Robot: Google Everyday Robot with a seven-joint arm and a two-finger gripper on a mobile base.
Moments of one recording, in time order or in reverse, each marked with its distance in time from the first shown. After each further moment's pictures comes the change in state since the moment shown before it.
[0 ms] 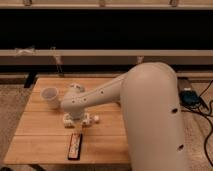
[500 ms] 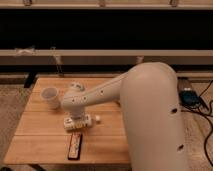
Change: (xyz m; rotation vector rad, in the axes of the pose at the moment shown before) arm 0.007 -0.004 -0.012 -0.007 0.002 -0.001
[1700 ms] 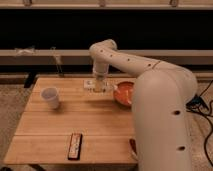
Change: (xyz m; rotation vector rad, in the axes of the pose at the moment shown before) arm 0.145 -0.178 -0.098 -0.009 -0.073 0.221
